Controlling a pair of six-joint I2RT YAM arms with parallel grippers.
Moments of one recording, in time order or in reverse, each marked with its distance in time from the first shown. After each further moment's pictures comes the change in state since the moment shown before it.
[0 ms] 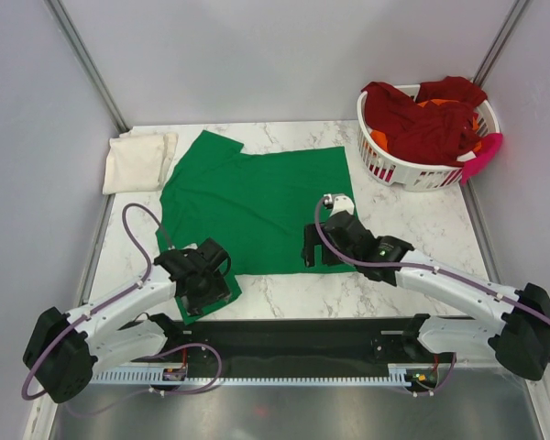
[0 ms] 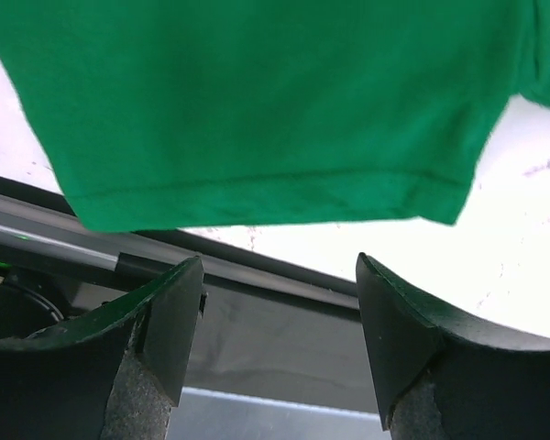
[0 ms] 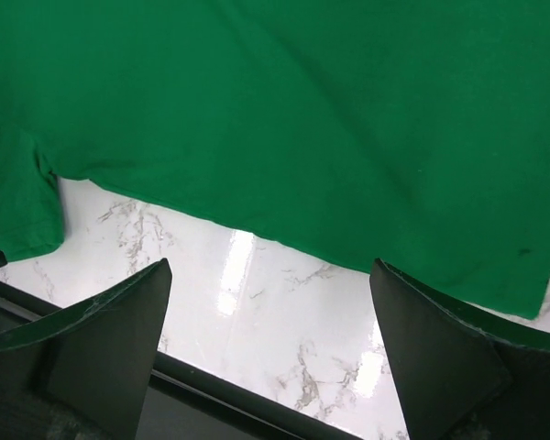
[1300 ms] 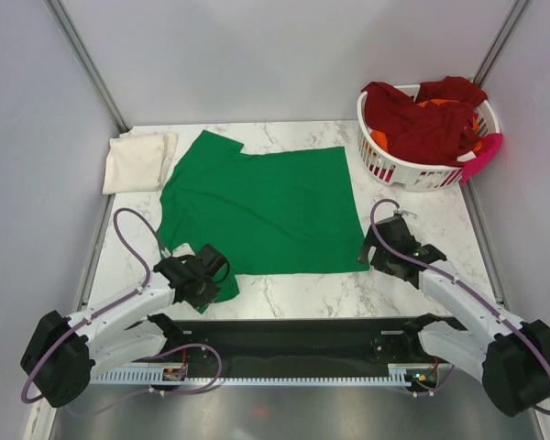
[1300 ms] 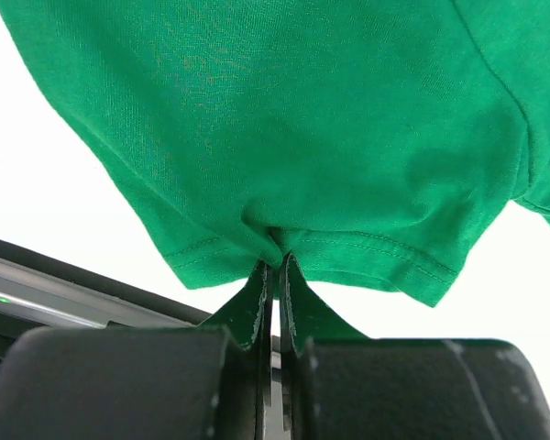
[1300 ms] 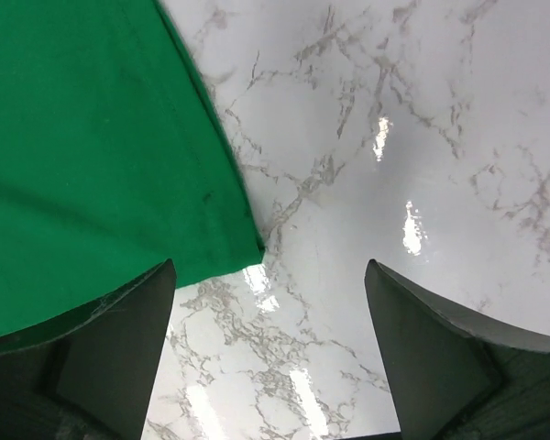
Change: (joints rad) left arm -0.002 -0.034 -0.097 0.128 -0.155 -0.100; right arm -0.469 -0.160 -0.264 -0.142 0.030 0.117
